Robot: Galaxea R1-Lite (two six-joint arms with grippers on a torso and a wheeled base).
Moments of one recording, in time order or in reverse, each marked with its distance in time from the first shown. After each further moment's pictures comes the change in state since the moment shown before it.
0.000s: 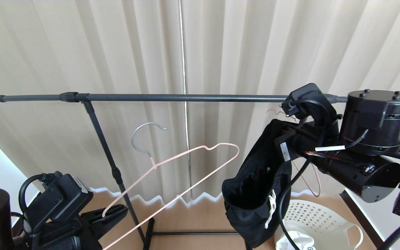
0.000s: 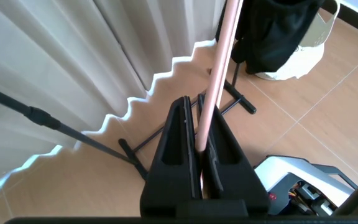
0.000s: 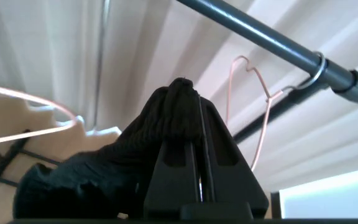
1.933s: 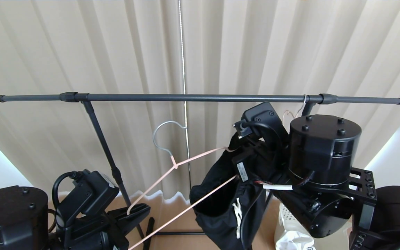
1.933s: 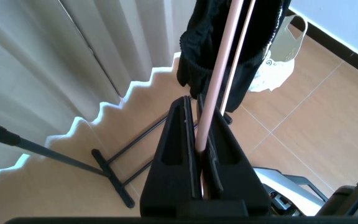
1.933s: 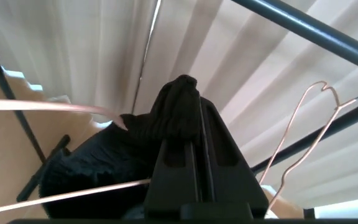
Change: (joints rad) left arm -0.106 0.148 0.001 -0.174 0.030 -0.119; right arm 0.265 0.127 -0.042 -0.087 -0.159 0.089
